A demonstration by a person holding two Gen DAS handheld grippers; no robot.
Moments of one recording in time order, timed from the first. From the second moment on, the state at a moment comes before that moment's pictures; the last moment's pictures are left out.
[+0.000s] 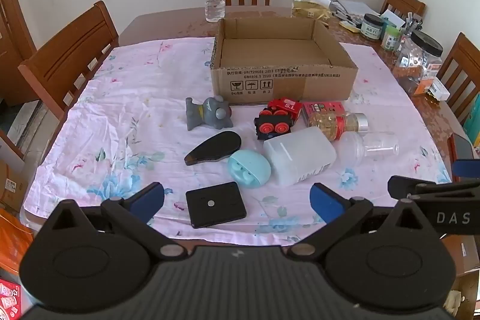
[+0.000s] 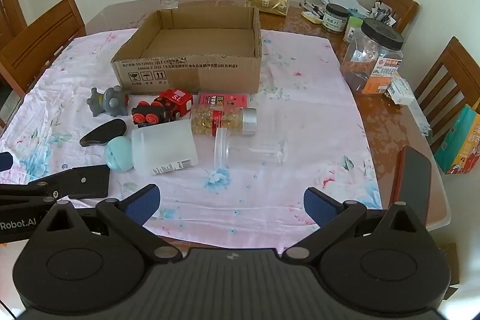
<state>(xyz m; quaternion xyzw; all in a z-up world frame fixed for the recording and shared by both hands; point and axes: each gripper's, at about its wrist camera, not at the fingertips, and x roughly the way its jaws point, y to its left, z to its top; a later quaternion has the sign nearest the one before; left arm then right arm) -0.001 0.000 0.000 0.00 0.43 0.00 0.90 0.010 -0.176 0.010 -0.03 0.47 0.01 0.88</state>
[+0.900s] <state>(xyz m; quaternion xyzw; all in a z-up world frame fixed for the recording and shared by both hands) 0.002 -0.004 0.002 0.00 0.44 0.00 0.90 0.011 -0.177 0.012 -0.04 0.47 0.01 0.88</state>
